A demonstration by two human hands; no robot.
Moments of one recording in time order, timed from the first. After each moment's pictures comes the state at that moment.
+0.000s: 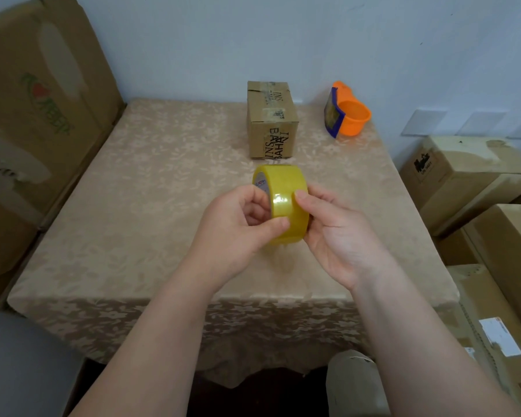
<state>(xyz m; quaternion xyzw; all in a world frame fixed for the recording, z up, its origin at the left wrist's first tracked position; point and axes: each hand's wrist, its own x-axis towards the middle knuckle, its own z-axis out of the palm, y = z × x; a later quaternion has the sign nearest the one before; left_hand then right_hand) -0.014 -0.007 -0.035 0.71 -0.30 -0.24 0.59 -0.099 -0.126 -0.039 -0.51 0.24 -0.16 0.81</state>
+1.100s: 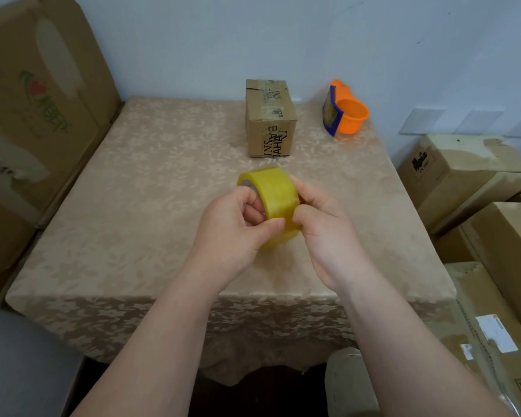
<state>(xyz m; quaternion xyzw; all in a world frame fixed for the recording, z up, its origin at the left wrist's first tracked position) -0.016 -0.011 -0.042 0.76 -0.26 -0.19 0.57 -0.093 -0.113 -0.047 -0.63 0.22 -0.20 0.71</state>
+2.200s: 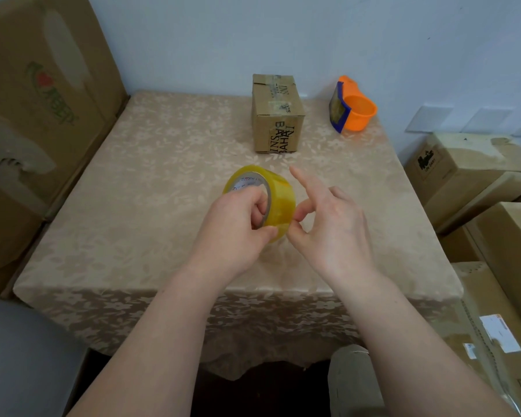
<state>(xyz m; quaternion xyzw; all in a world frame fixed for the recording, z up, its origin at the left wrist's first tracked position) -0.010 -0.003 -0.040 0.84 -0.36 -0.11 0.40 -0.103 -0.109 -0.045 -0.92 0.23 -0.23 0.21</state>
